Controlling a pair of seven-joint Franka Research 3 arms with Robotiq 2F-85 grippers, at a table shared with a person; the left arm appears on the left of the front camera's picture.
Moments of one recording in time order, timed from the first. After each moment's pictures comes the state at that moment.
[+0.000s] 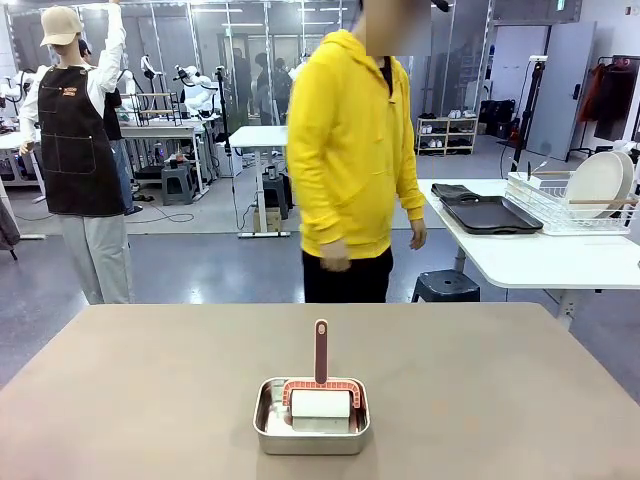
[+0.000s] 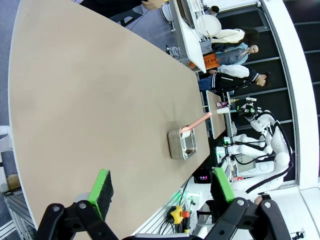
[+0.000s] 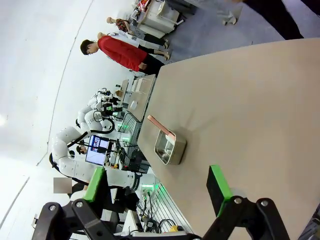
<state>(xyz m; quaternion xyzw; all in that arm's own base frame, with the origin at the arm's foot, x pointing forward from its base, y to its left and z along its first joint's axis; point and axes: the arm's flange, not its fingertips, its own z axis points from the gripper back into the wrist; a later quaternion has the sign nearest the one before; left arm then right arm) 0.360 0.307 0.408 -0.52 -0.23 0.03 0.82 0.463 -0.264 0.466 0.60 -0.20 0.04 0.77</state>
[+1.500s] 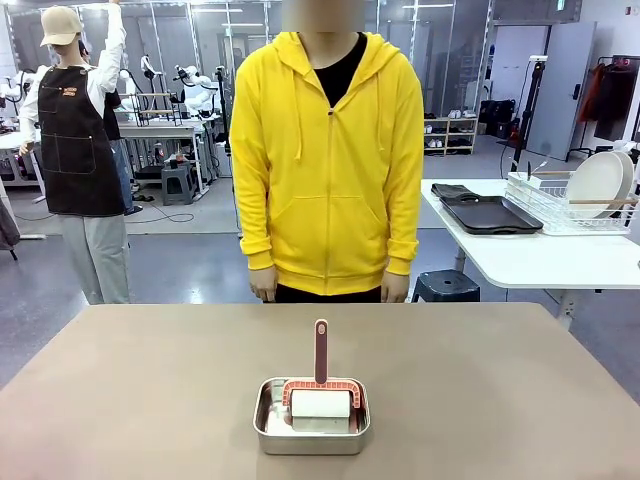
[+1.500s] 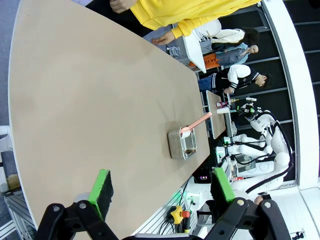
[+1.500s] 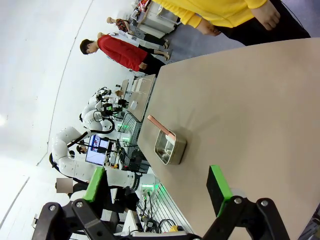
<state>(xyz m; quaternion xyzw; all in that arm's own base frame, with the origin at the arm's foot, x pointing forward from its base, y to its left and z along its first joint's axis) 0.360 0.307 0.408 -0.52 -0.23 0.03 0.82 0.463 -0.264 0.466 0.60 -0.20 0.04 0.77</state>
